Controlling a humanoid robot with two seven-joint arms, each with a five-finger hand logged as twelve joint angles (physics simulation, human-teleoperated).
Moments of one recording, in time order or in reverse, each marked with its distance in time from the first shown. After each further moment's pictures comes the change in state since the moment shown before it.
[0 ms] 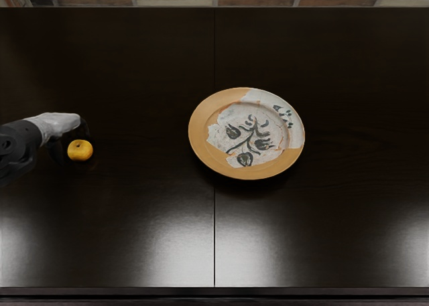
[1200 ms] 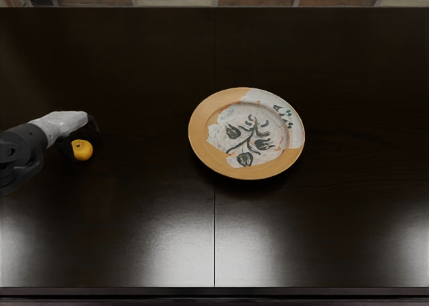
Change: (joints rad) left arm 0.040 -0.018 -0.001 -0.002 -0.012 0.114 -0.054; right arm 0.000 0.000 0.000 0.000 0.000 0.000 0.000
